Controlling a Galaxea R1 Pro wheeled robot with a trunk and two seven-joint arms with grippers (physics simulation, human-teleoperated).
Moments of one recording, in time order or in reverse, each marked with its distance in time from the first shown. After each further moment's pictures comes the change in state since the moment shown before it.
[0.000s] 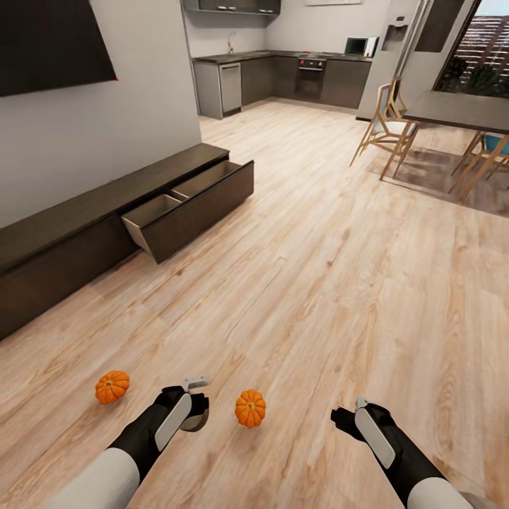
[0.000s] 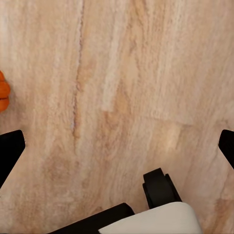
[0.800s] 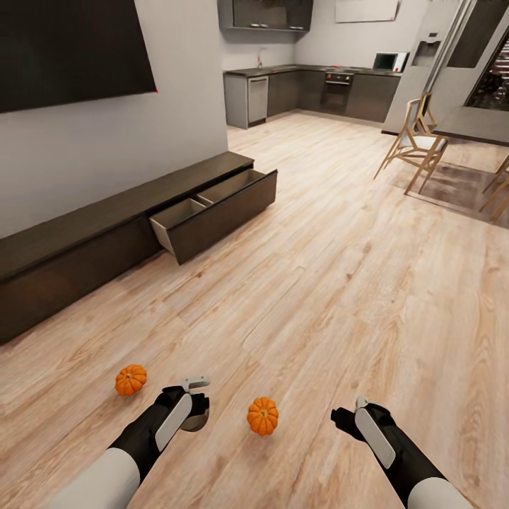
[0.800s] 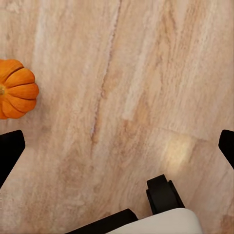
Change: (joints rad) left arm 0.000 -0.001 -0.002 0.000 -0.003 0.000 0.000; right arm 0.000 -0.001 0.000 0.000 -0.001 0.000 0.003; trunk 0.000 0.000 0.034
